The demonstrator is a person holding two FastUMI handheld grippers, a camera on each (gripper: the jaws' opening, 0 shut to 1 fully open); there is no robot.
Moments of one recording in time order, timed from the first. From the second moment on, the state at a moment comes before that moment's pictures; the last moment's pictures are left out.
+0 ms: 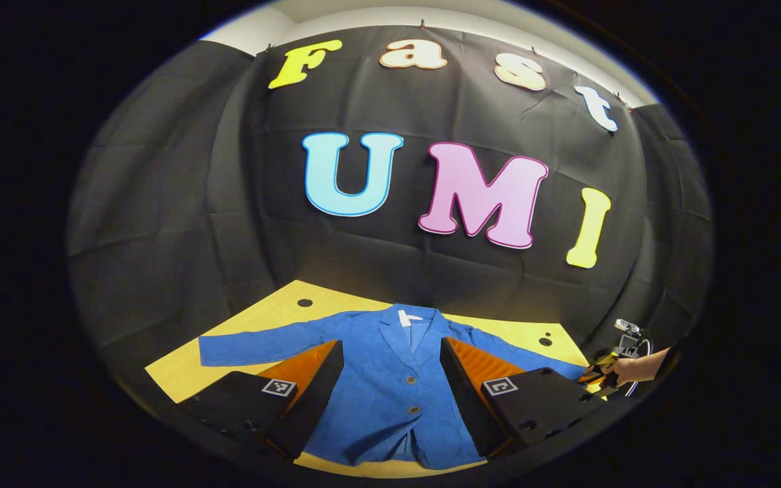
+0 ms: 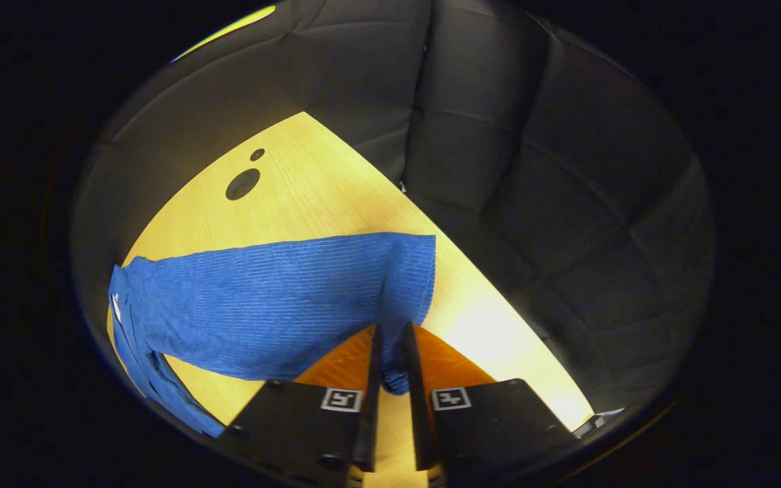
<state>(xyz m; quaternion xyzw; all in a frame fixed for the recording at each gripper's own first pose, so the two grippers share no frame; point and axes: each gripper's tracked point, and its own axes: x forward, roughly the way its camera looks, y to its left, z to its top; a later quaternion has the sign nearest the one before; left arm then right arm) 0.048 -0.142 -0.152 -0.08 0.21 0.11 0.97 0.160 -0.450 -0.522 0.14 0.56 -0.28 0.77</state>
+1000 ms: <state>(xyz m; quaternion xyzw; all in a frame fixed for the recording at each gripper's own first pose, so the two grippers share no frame) 0.010 -0.080 -0.155 -0.11 0.23 0.15 0.96 0.265 -0.208 -0.402 0.17 0.49 -0.04 0.85</state>
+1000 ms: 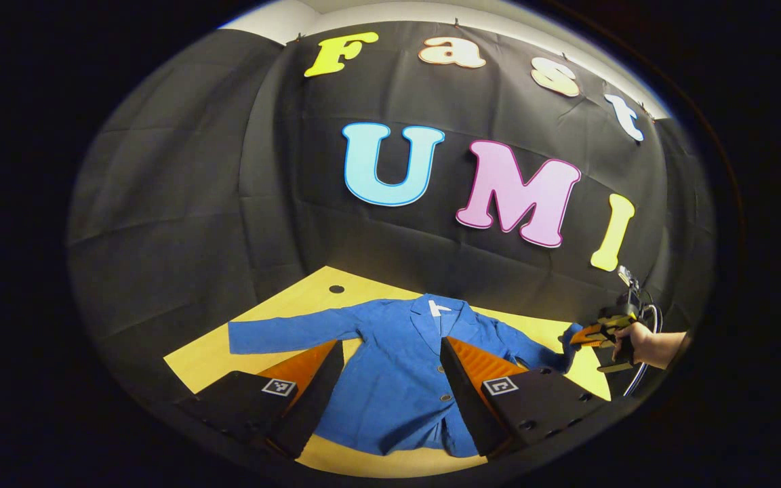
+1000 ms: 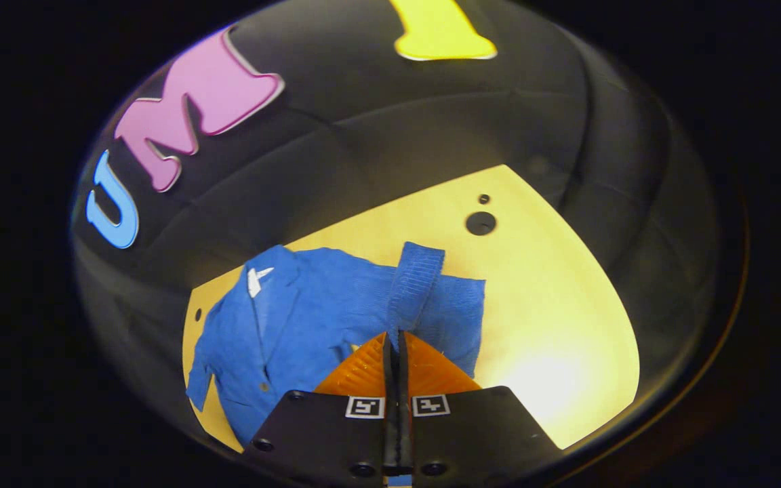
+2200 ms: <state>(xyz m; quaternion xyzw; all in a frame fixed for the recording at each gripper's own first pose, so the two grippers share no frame) 0.000 0.142 -0.210 -0.06 0.24 0.23 0.94 0.270 0.240 -0.470 0.10 0.49 0.15 0.85</state>
